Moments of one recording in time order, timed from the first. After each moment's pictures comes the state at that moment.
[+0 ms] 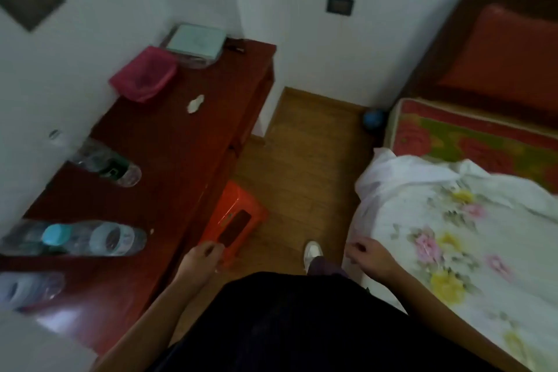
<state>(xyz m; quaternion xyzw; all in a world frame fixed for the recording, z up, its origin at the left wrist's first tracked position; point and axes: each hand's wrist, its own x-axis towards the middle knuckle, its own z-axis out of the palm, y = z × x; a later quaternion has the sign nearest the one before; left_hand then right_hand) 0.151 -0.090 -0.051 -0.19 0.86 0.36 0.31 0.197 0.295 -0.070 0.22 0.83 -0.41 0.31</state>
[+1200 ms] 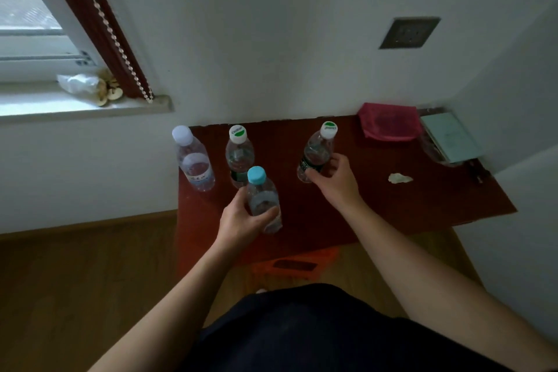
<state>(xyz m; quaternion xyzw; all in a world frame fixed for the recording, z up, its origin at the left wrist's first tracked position) 0.158 -0.220 -0.001 -0.43 0.67 0.58 -0.17 -0.060 -0.135 0.026 -0.22 0.84 -0.41 0.27</state>
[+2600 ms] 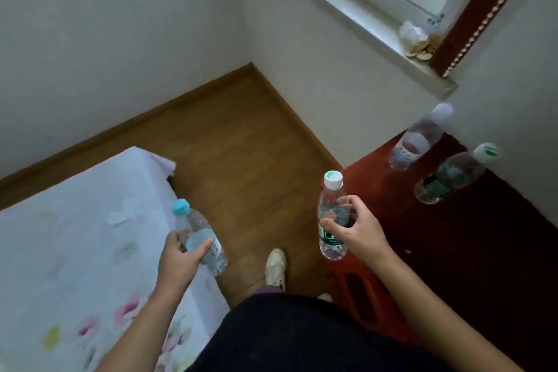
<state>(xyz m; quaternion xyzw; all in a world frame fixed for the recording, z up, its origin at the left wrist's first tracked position) 0.397 0.087 -0.011 -0.86 0.12 0.30 -0.40 0.113 -0.127 0.011 -0.67 0.52 -0.14 0.51</state>
